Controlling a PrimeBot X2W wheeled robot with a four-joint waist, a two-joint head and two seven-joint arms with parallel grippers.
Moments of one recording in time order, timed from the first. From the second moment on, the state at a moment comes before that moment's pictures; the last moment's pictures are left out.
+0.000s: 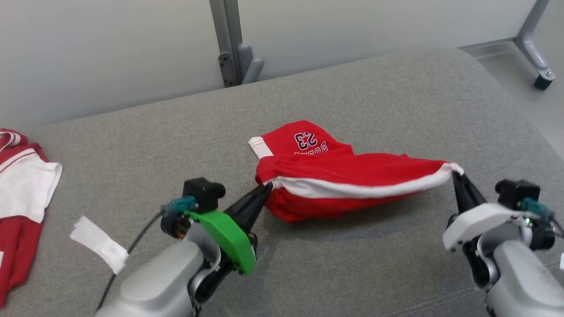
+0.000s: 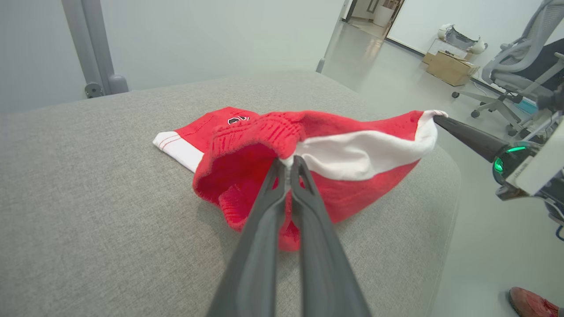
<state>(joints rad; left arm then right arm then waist) -0.60 0.26 -1.05 0.57 -1.01 -0.13 -0.25 -0.33 -0.18 0.06 0.66 0.36 0.13 -0.24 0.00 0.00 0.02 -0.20</state>
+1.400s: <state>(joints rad) -1.70 0.40 -1.09 0.69 -1.12 -0.13 -0.08 -1.35 -0.18 0.05 0.70 0.65 0.13 -0.11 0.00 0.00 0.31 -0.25</state>
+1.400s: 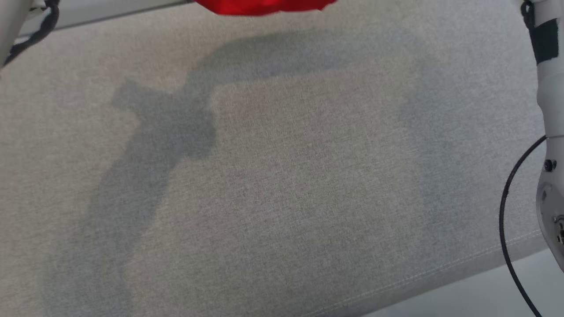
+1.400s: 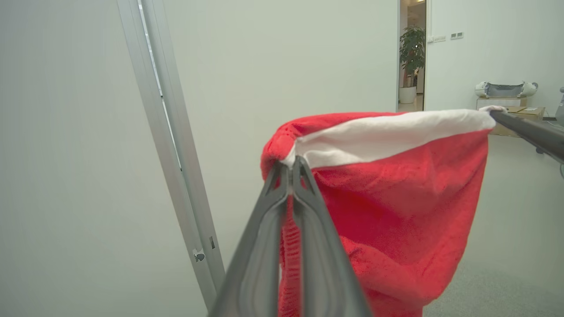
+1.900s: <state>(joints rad) -1.34 0.54 -1.27 0.36 -1.26 -0.13 -0.26 -1.06 -0.31 0.40 0.72 0.85 0.13 -0.26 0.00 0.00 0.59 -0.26</state>
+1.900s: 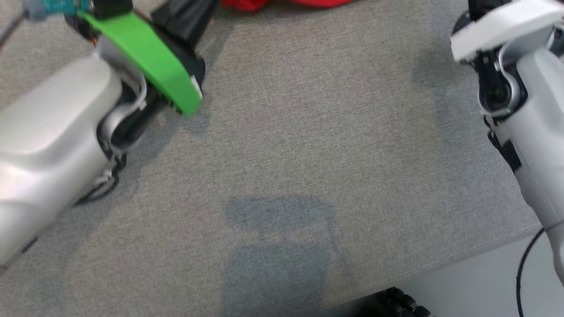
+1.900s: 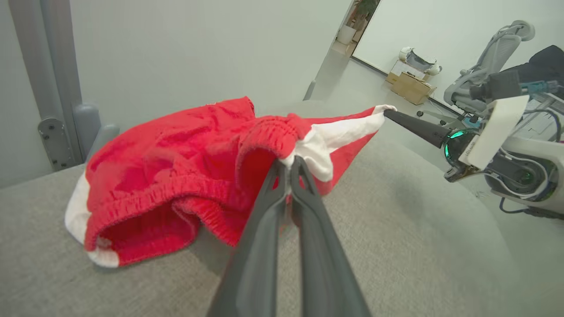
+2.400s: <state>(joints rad) -0.73 0.57 -1.24 0.16 -1.15 -0.13 -0.26 -0.48 -0.59 0.49 0.47 1.03 0.13 -0.26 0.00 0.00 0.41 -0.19</state>
